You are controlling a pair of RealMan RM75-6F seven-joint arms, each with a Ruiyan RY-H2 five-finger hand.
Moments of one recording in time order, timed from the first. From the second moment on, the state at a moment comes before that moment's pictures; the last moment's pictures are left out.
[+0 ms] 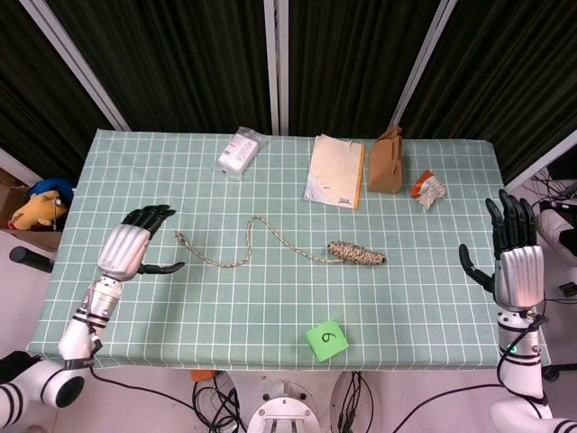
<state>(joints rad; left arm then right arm) -0.44 -1.39 -0.18 -1.47 1.45 1.18 0.06 0.25 -1.44 0.26 -1.35 -1.64 1.72 0.09</state>
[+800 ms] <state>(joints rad) -0.48 -1.48 -0.14 -1.32 1.39 1.16 0.08 0.37 -1.45 0.19 -1.44 -1.47 1.33 -0.22</state>
